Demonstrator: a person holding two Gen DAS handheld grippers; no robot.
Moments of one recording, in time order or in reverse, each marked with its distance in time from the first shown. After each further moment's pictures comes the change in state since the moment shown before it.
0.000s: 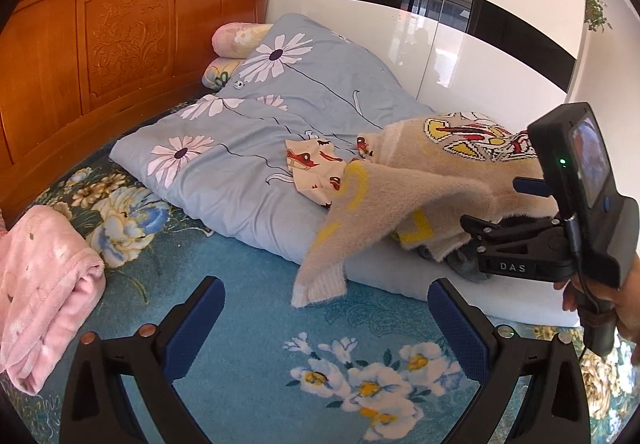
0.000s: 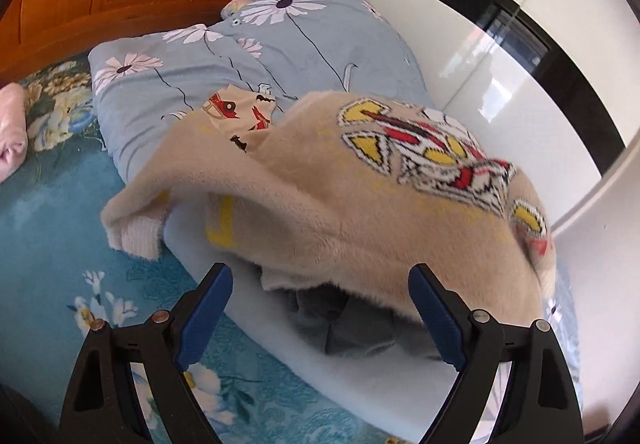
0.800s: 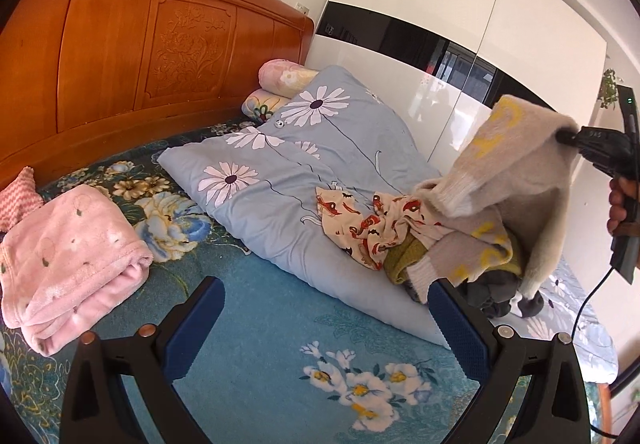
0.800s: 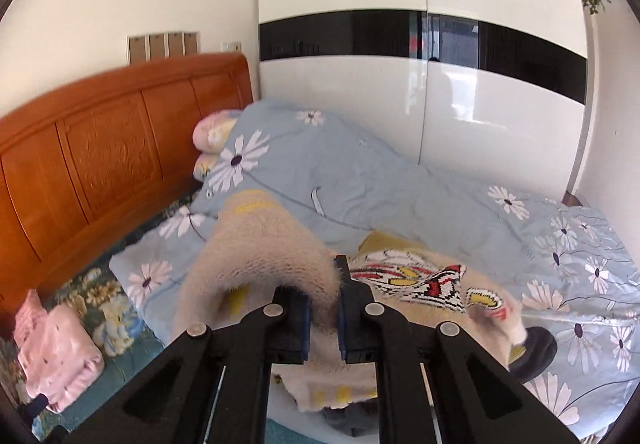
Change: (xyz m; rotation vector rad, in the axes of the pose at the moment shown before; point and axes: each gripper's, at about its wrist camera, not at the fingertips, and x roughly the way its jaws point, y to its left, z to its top) left arm -0.113 0.049 0.002 -0.184 -0.162 -0.027; right arm -0.160 -0.157 0.072 0.530 -0.368 0.098
